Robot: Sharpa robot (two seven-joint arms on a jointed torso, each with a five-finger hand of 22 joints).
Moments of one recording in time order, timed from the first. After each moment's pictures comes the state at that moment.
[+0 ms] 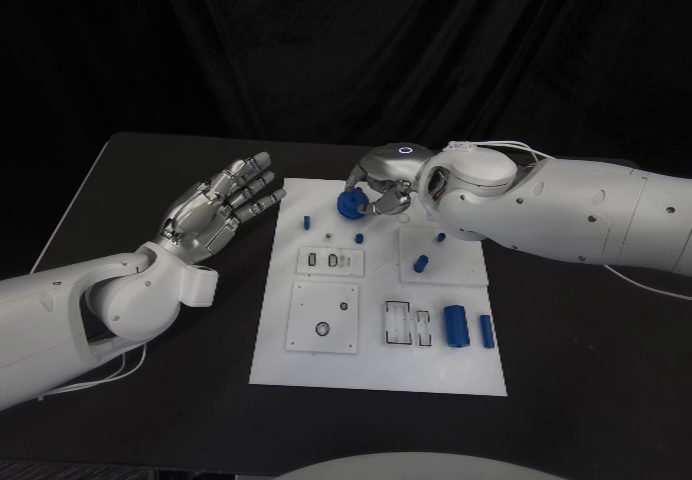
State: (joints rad) left arm 1.28 -1.01 -0.21 1.61 0.12 0.11 0.68; left_hand 1.21 0.29 0.07 0.21 0.51 0.36 0.11 0.09 0.05 0.10 0.11 0.15 0.03 0.05 0.16 0.03 0.02 0.16 0.11 0.27 0.08 0.04; right arm 1.49 -0.56 -0.24 1.32 -1.54 -0.24 -0.04; right_hand 1.31 -0.06 0.30 0.03 0.39 0.85 0.13 0.07 0.29 1.47 0.05 1.57 1.31 1.46 -0.02 1.57 1.31 0.09 1.32 0.09 1.26 1.31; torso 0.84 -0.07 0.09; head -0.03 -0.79
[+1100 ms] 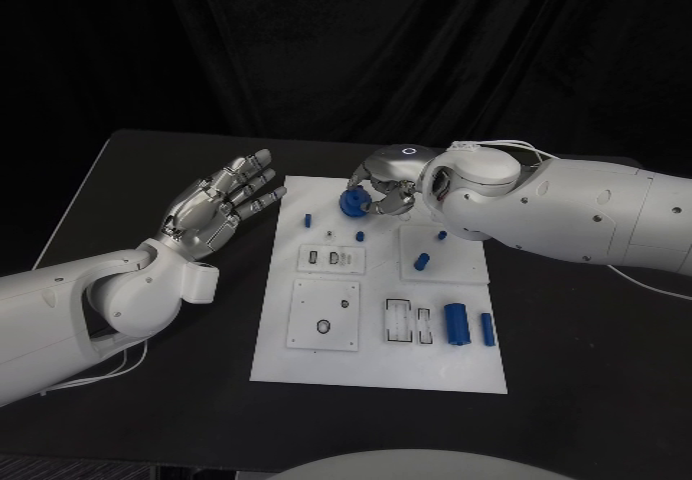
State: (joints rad) left arm 1.28 -1.01 -0.21 1.60 0.12 0.12 0.68; left_hand 1.21 0.29 0.07 0.20 0.52 0.36 0.11 0.09 0.05 0.10 0.11 0.15 0.03 0.05 0.16 0.03 0.02 0.16 0.11 0.27 0.08 0.04; right arm 1.48 -0.57 -0.24 1.33 -1.54 -0.22 -0.05; right_hand 1.33 -0.07 0.33 0.02 0.38 0.80 0.13 0.08 0.21 1.47 0.04 1.57 1.31 1.46 -0.02 1.57 1.31 0.09 1.29 0.09 1.21 1.31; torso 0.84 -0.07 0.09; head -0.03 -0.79
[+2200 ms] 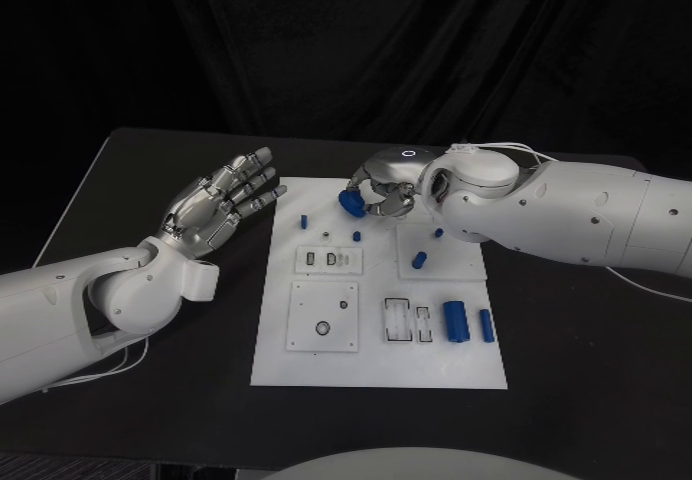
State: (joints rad) left arm 1.28 -1.00 -0.21 1.59 0.12 0.12 0.68; left_hand 1.21 0.29 0.08 0.20 0.52 0.36 0.11 0.09 0.05 0.10 0.11 0.15 0.03 0.05 0.17 0.03 0.02 0.16 0.11 0.27 0.08 0.04; right arm 1.47 -0.57 -0.24 1.33 -1.54 -0.22 -0.06; right_hand 1.32 -0.06 0.32 0.03 0.32 0.73 0.08 0.06 0.16 1.47 0.01 1.57 1.31 1.47 -0.04 1.57 1.31 0.09 1.29 0.07 1.20 1.31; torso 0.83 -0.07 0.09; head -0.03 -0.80
